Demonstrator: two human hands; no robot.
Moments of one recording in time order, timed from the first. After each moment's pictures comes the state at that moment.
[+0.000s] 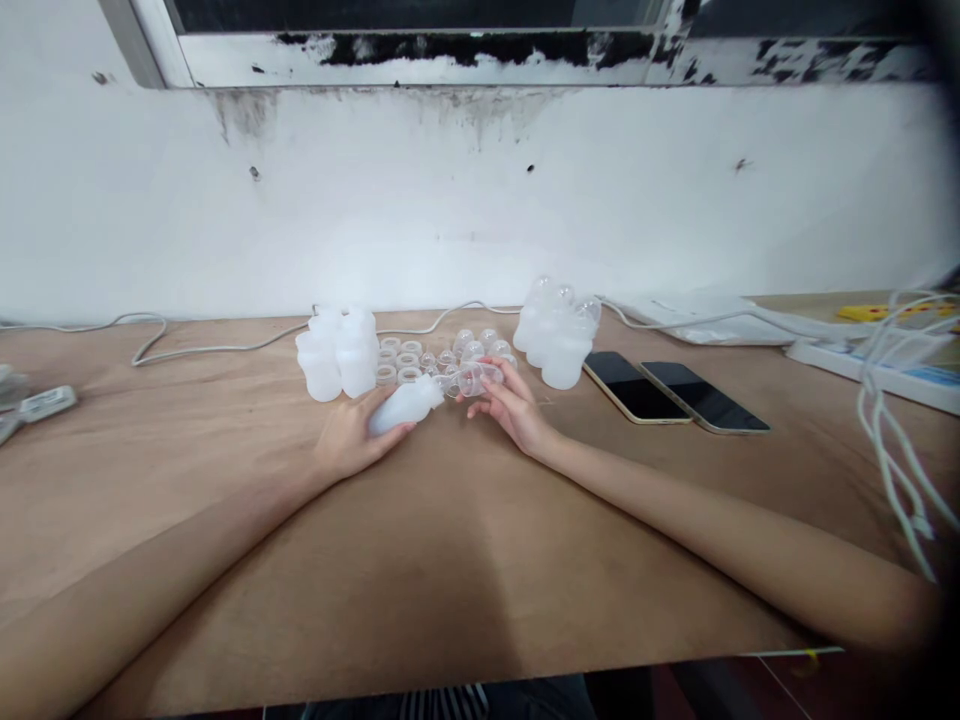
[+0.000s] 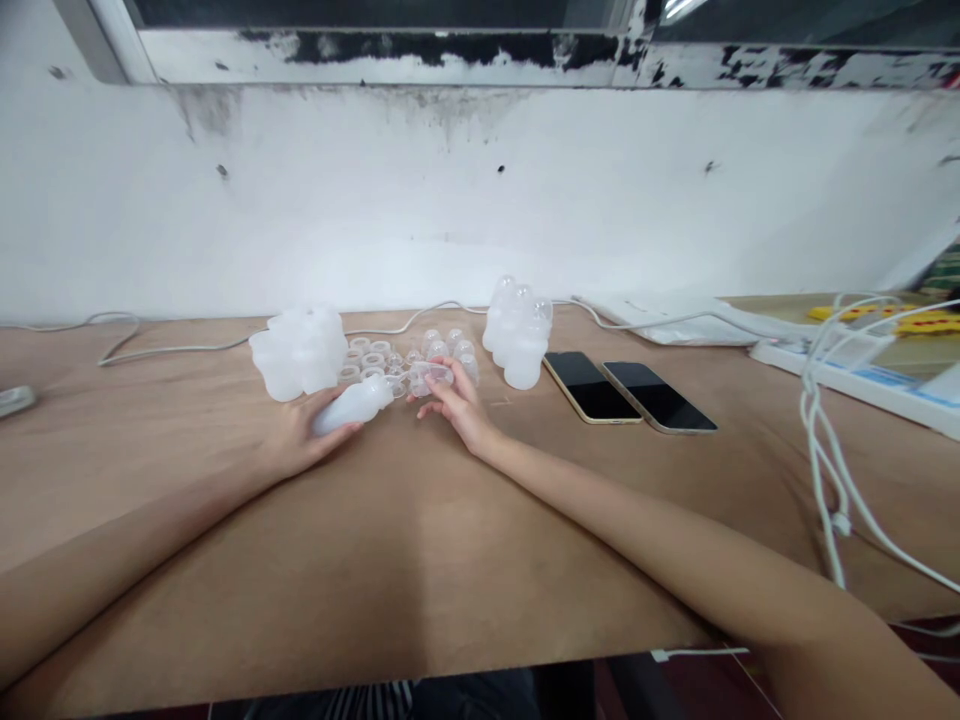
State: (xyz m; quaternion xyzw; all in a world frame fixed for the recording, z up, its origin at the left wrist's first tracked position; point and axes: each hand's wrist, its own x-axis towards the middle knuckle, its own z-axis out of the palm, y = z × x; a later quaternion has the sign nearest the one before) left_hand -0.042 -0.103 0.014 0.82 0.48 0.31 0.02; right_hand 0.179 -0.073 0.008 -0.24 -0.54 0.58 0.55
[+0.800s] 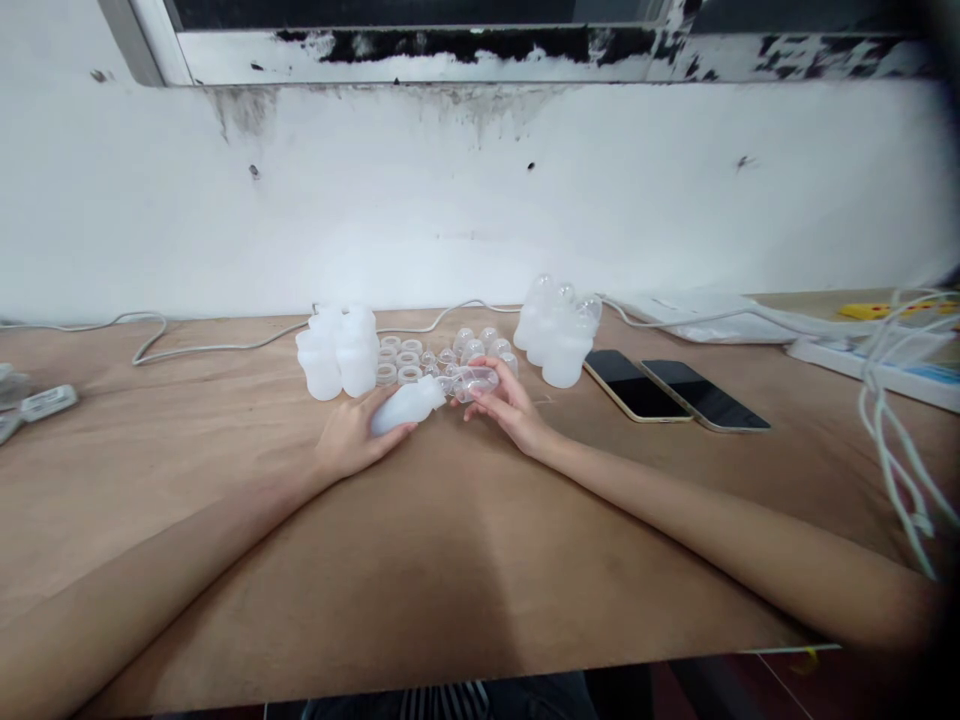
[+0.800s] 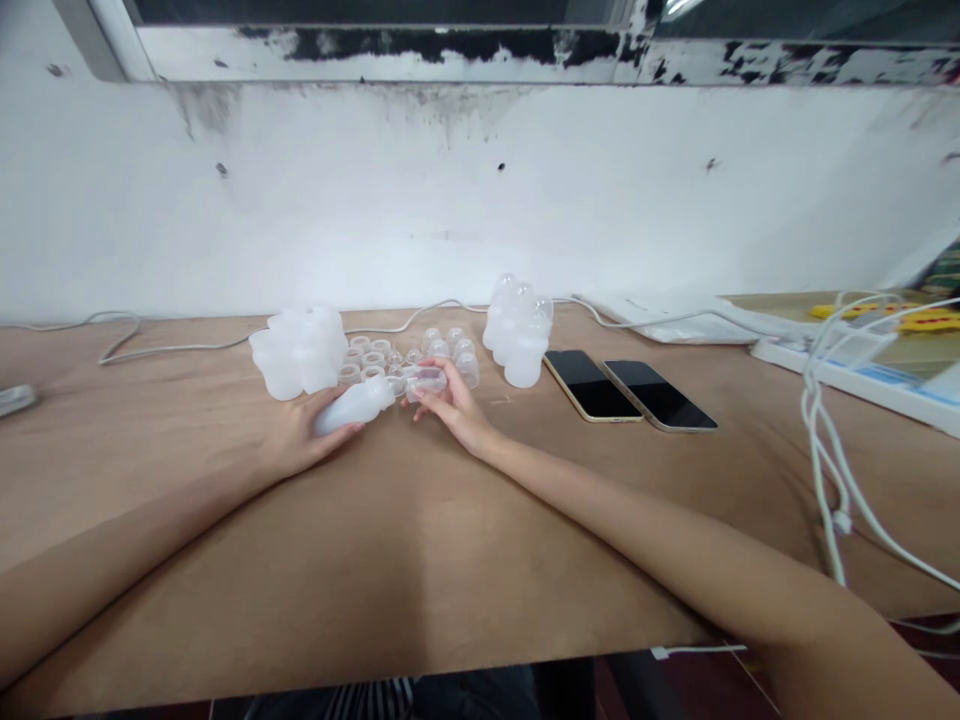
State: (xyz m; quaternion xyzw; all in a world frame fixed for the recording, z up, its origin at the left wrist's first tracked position) left_hand -0.042 -0.101 0.012 0.83 0.47 0.30 0.02; right_hand 0.180 -0.078 0.008 -0.24 -0.63 0.54 0.50
